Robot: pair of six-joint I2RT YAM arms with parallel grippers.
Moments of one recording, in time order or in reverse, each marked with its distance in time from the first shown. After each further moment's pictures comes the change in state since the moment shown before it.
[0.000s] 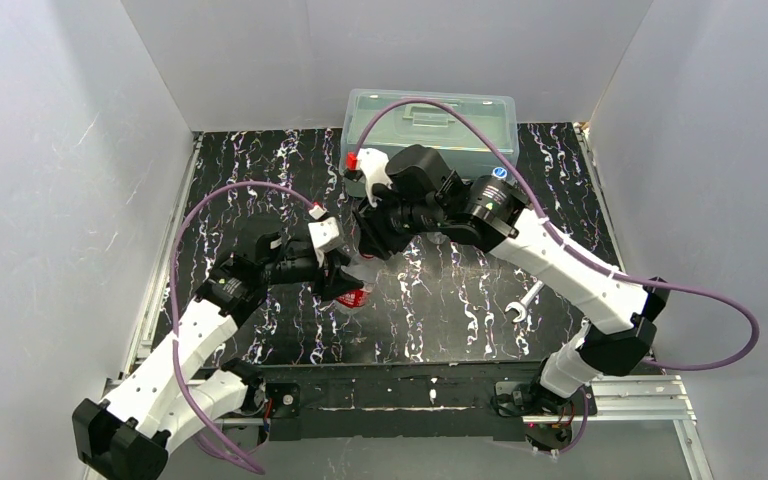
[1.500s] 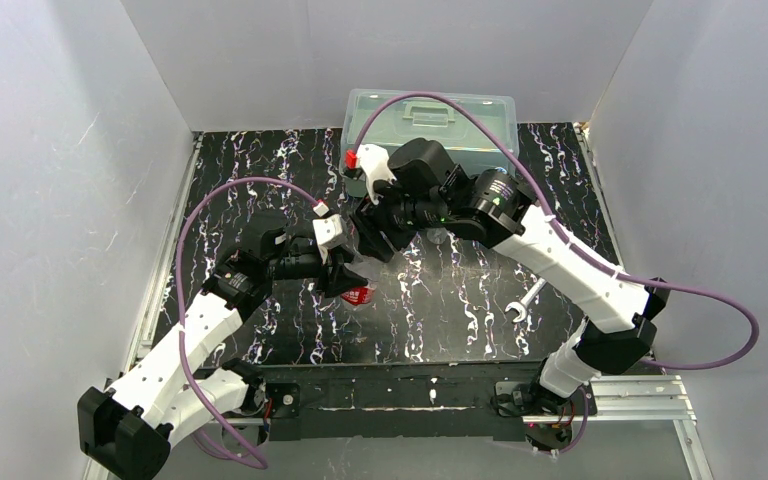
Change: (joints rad) left arm 0.000 0.041 0.000 0.055 0.028 0.003; right arm -0.001 0.009 0.074 -0.060 -0.013 -0.048
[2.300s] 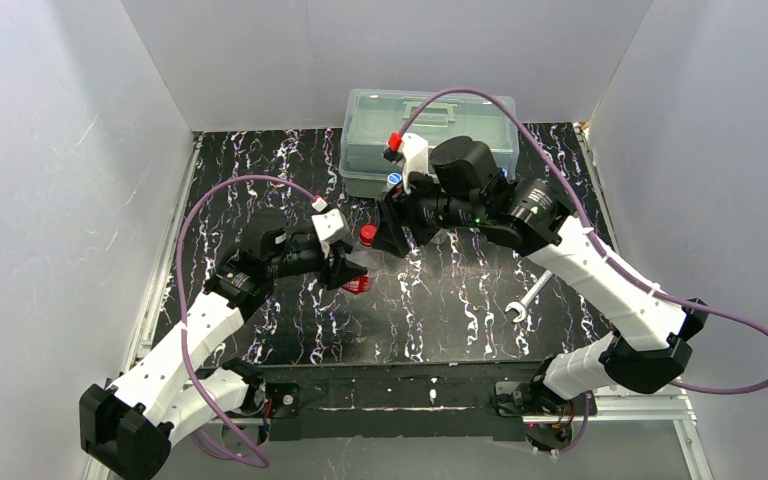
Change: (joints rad) left arm 0.000 0.010 -0.013 0.076 -0.111 -0.003; right arm -0.084 -0.169 -0.204 0.129 -0.072 0.160
